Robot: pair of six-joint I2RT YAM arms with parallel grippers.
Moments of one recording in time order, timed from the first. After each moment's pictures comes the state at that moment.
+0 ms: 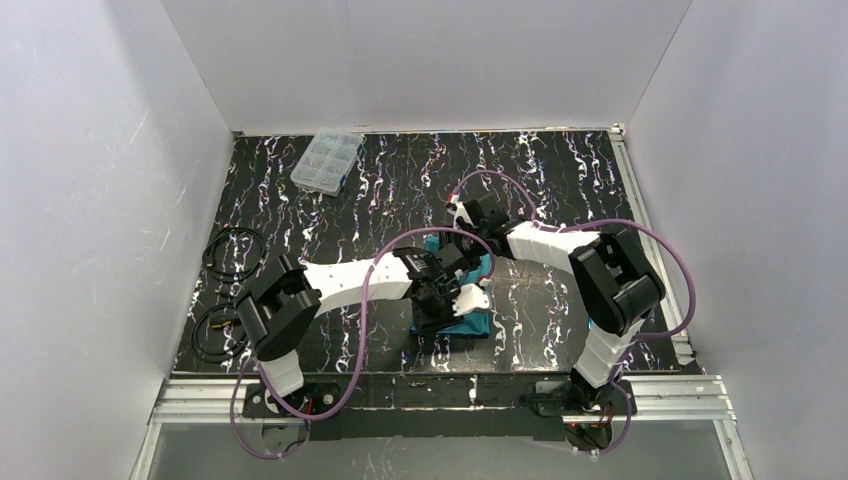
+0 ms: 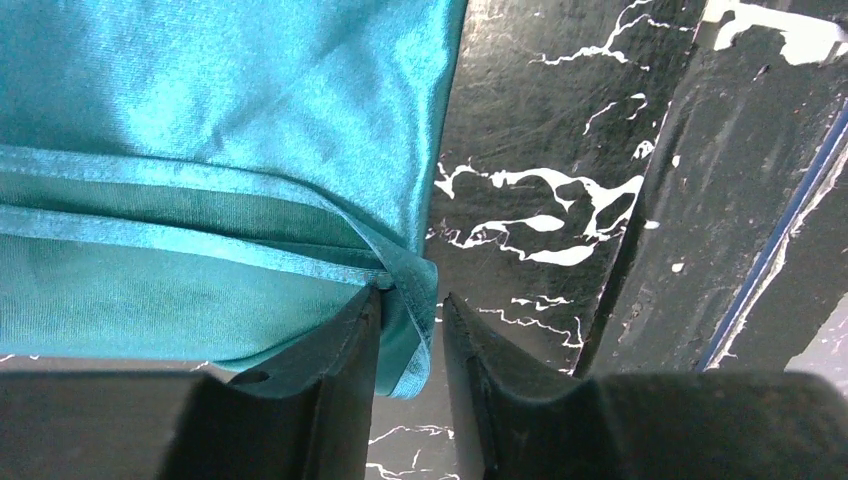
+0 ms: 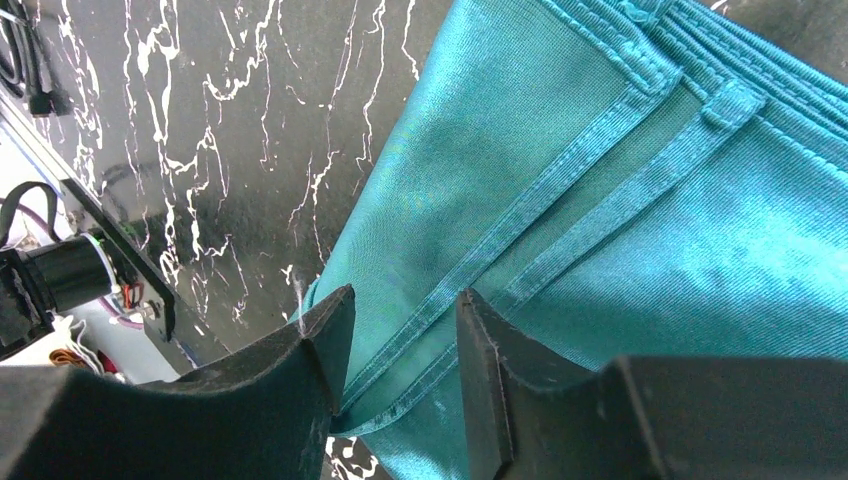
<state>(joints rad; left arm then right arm) -1.02 1.75 1.15 -0.74 0.26 0.43 0.62 1.77 1.04 -0.21 -0.49 0.46</state>
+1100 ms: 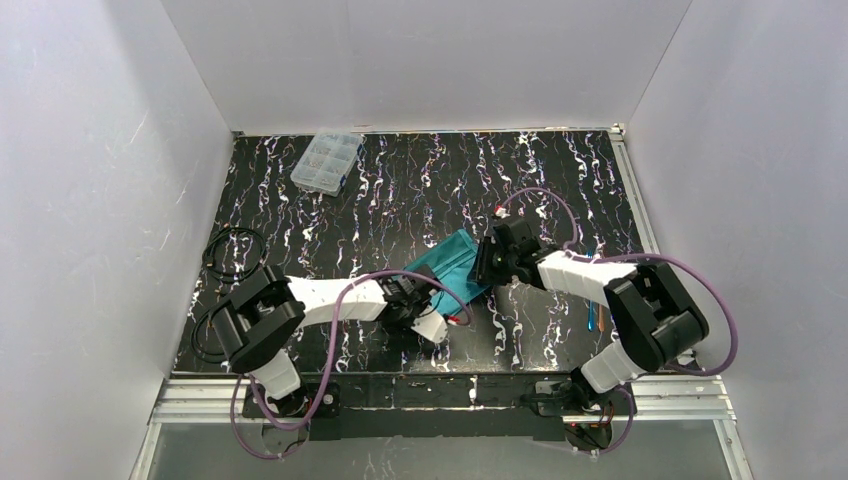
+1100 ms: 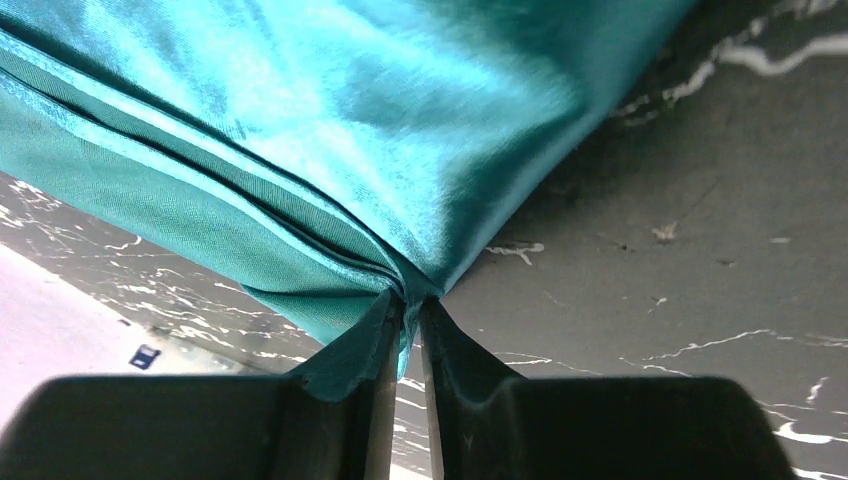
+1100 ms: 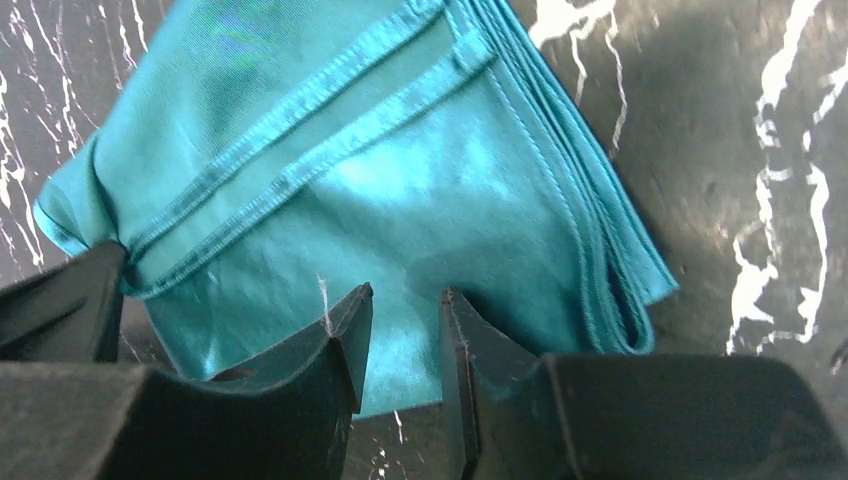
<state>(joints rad) -1.02 1.64 0.85 -0.49 -0.27 1.13 0.57 1.54 0.74 -0.09 -0.15 0.61</state>
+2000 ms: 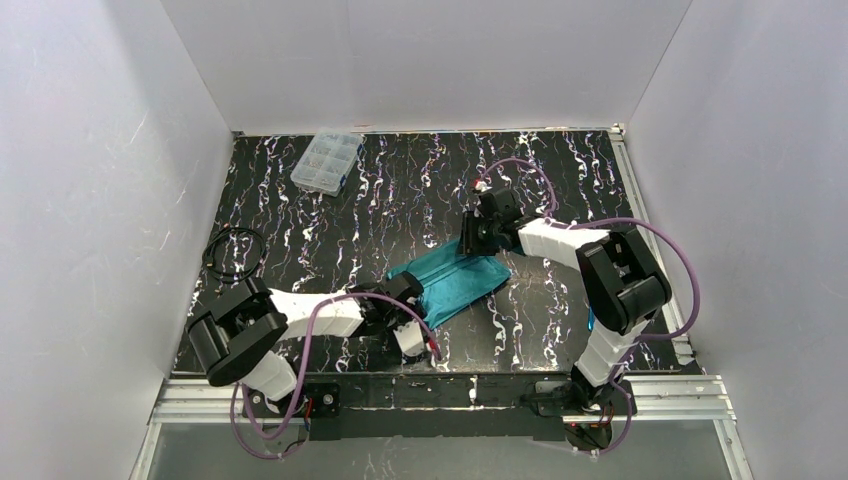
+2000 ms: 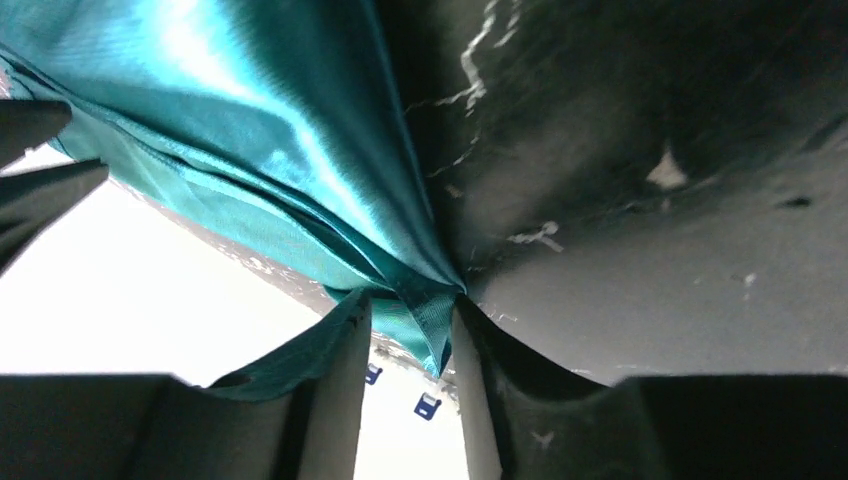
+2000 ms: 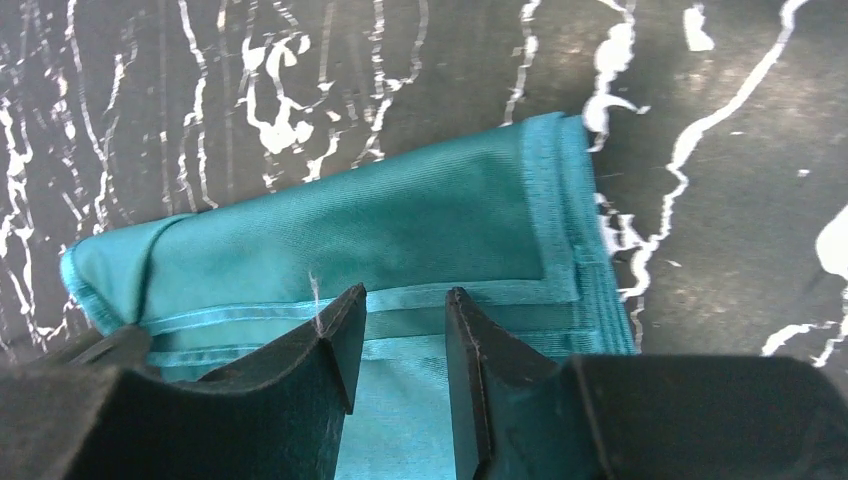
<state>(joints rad) -0.98 1.51 0.57 -0.06 -0.26 1.76 0.55 1.75 1.02 -0.15 -0.19 0.45</state>
